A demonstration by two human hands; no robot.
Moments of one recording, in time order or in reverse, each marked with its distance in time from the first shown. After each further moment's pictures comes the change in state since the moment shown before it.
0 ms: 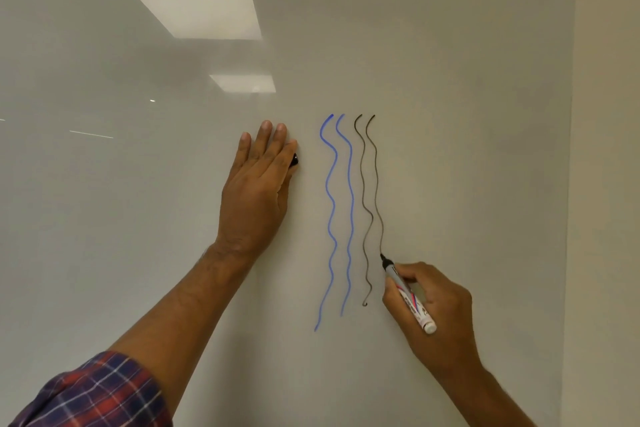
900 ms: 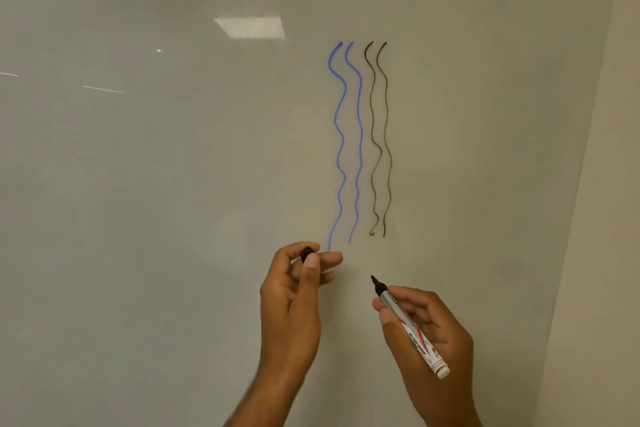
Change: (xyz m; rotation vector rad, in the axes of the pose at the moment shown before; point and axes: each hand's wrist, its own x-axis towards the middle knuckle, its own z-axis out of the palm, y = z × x) left_hand -0.141 0.165 -0.120 -0.966 -0.214 -1.246; right_hand -0.125 -0.072 -0.020 0.444 -0.038 0.484
